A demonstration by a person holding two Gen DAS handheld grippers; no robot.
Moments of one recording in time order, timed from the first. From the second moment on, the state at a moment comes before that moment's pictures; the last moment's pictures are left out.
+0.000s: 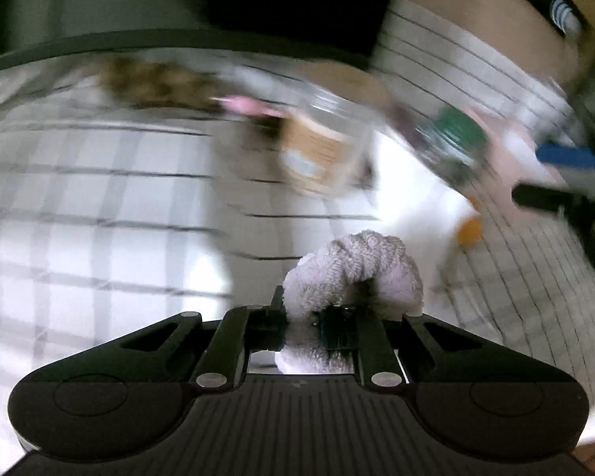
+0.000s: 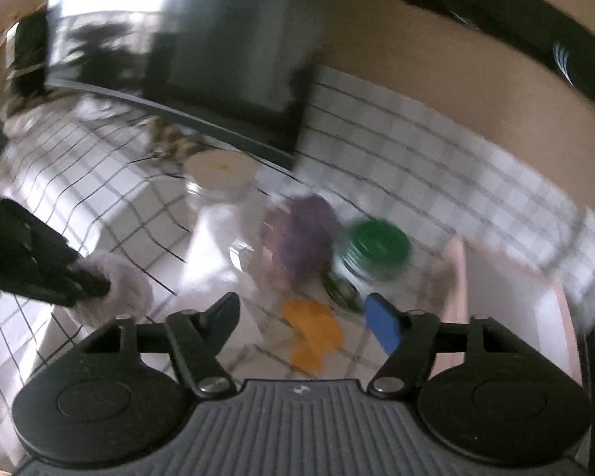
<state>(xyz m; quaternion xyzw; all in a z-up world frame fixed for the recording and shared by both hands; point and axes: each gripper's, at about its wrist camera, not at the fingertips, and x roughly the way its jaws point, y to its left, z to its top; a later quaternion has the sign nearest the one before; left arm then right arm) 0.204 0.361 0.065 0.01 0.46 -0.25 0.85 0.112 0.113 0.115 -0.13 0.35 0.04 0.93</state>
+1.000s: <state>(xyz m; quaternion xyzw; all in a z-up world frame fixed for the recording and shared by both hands) 0.275 0.367 0.244 -0.11 0.28 -0.16 0.94 0.194 0.078 0.291 -0.08 0.25 0.09 0.96</state>
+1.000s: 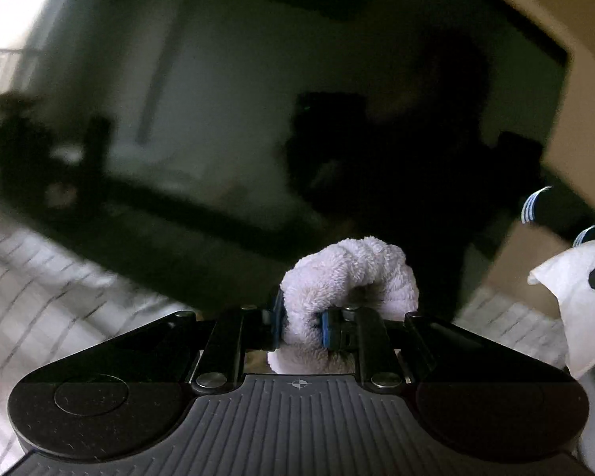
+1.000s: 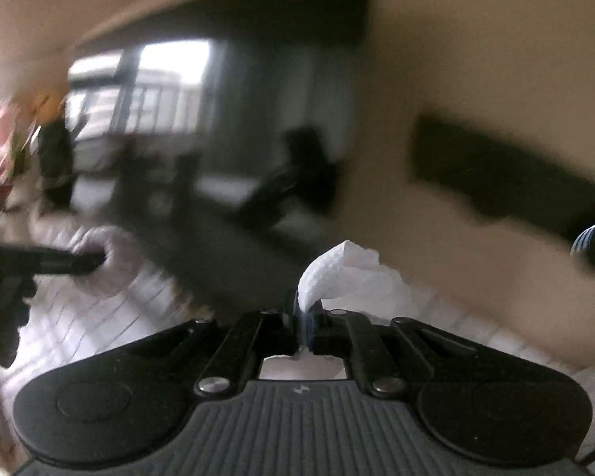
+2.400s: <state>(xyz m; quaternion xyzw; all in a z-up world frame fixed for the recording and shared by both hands) 0.267 -0.042 0.090 -0.03 0.49 -0.40 0.77 0.075 -0.207 0.095 0.09 0.33 -0.05 0.94</state>
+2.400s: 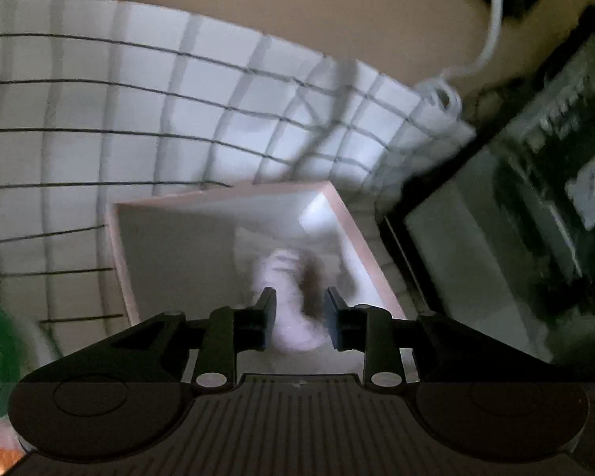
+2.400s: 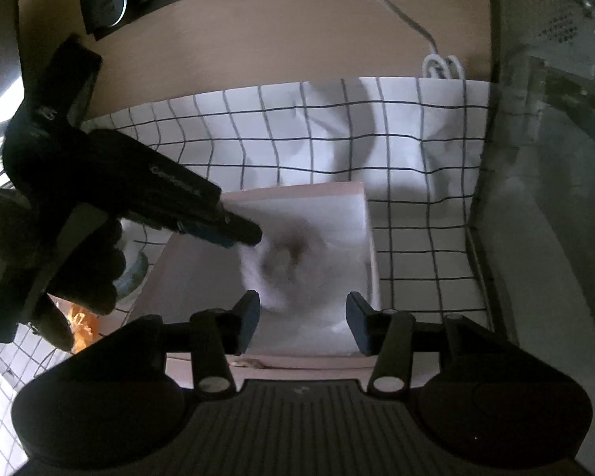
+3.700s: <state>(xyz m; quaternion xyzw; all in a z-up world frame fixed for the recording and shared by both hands) 0.205 0.340 0.111 -0.12 0.42 -0.23 0.87 0.145 0.092 0.078 -0.11 0.34 0.04 0.93</state>
